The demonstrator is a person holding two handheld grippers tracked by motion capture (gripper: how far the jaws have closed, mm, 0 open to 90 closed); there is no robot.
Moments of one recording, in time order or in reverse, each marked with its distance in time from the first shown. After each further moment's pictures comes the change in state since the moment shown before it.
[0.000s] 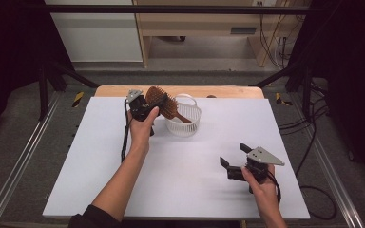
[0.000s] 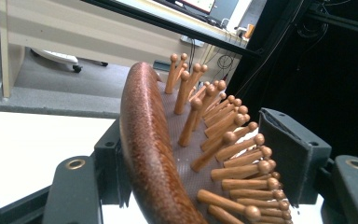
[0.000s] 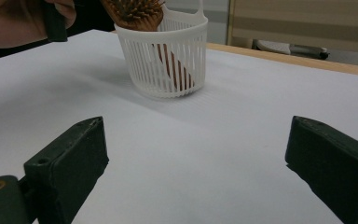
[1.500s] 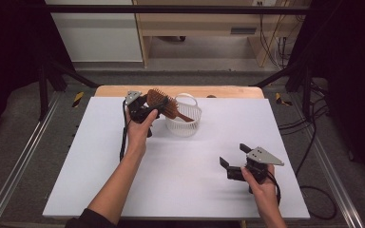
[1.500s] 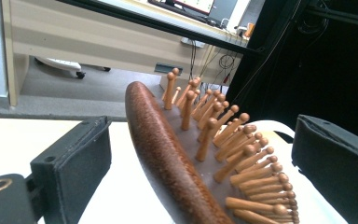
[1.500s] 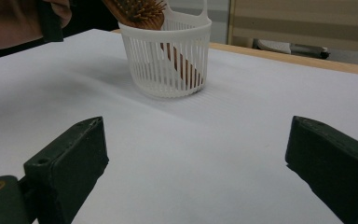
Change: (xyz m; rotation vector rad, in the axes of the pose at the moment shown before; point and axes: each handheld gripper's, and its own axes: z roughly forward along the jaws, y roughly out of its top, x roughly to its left) left arm -0.001 -0.001 -0.008 -0.011 0.006 0.056; right arm 0.001 0.000 0.000 0.003 0.001 0.001
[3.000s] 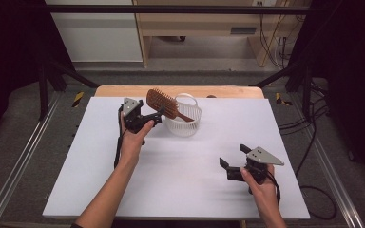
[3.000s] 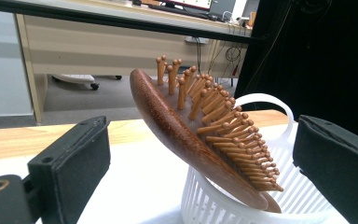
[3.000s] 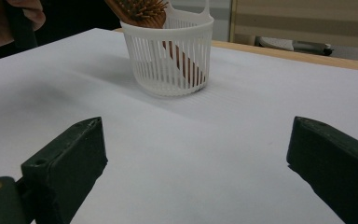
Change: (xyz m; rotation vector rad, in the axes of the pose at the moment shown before) left arm -0.008 -0.007 -0.036 0.003 0.029 0.135; right arm 0.001 0.000 0.000 0.008 0.006 0.010
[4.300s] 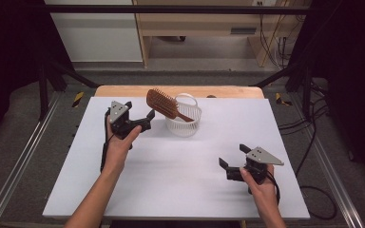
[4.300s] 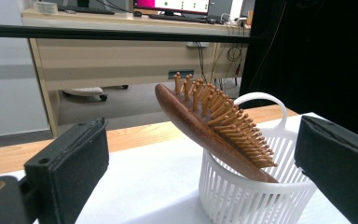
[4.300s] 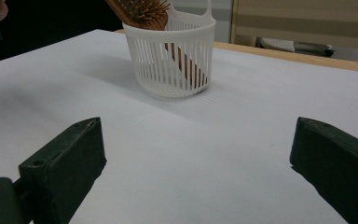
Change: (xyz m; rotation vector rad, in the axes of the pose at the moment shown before) left arm 0.009 0.013 -0.044 -0.014 0.008 0.083; right arm 0.001 0.001 0.000 -0.003 0.005 -0.001
